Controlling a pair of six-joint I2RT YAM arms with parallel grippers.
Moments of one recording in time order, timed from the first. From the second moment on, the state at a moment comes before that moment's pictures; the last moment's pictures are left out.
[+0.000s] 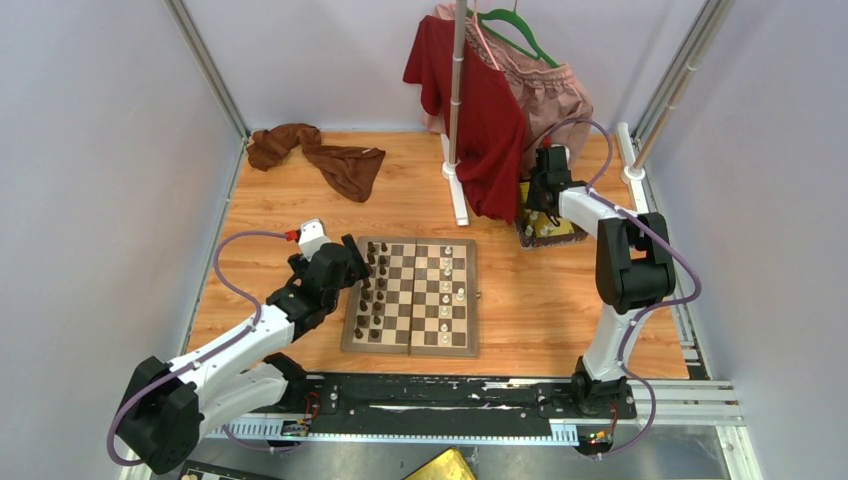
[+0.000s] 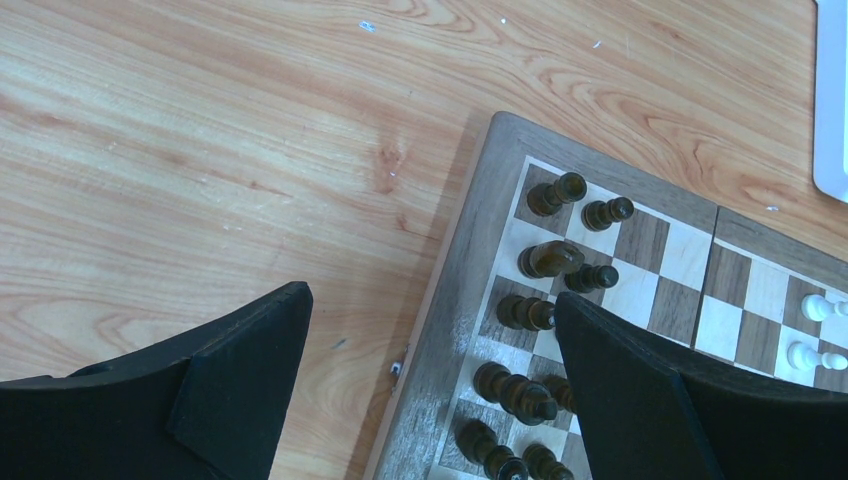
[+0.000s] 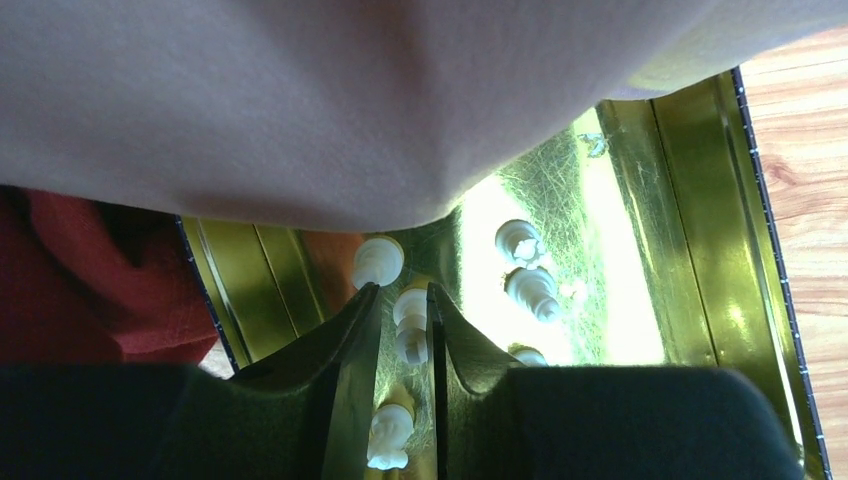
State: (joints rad) left arm -0.58 0.95 0.44 -0.13 -0.59 -0.71; right arm 0.17 1.87 1.25 -0.19 0.18 0.25
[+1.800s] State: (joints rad) left arm -0.58 0.75 0.40 -0.20 -0.57 -0.72; right arm 0.31 1.53 1.06 -0.28 0.27 0.25
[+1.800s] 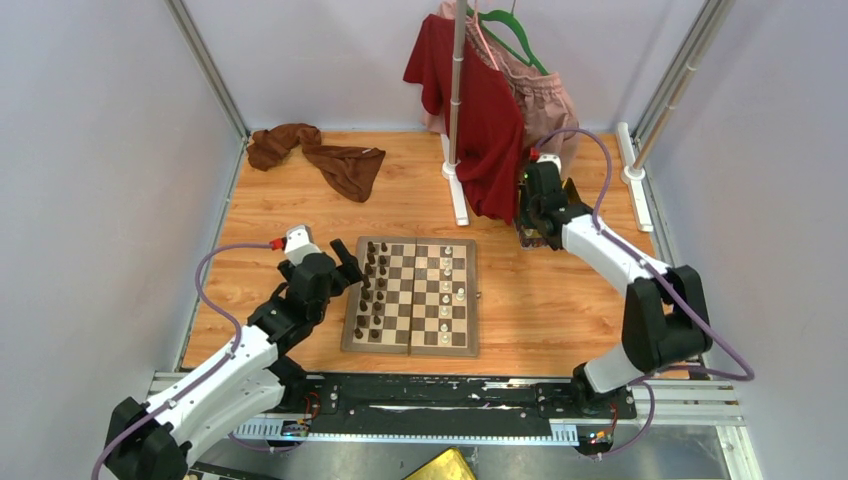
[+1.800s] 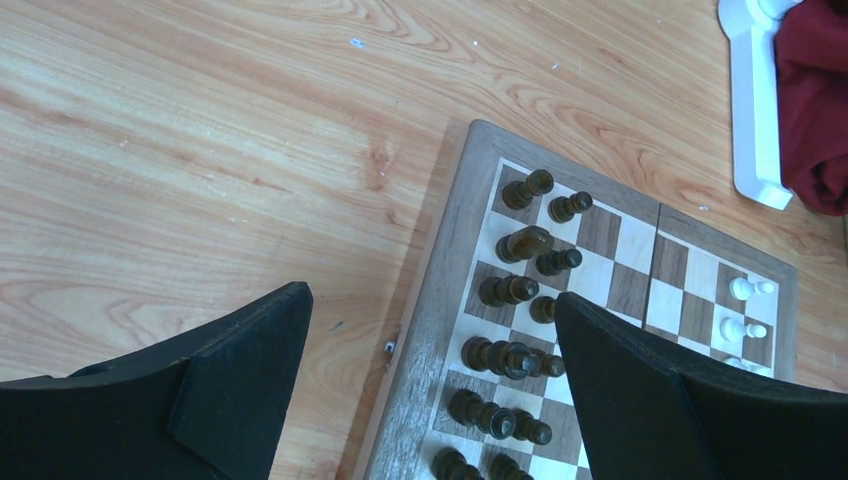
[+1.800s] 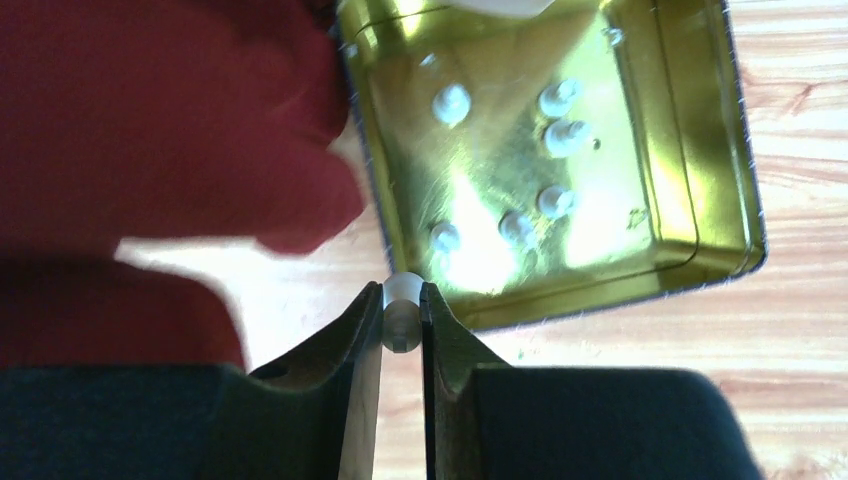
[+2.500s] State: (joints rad) left arm -0.58 0.64 0.35 -0.24 -0.54 -0.73; right arm 0.72 1.37 0.96 -0.40 0.32 0.25
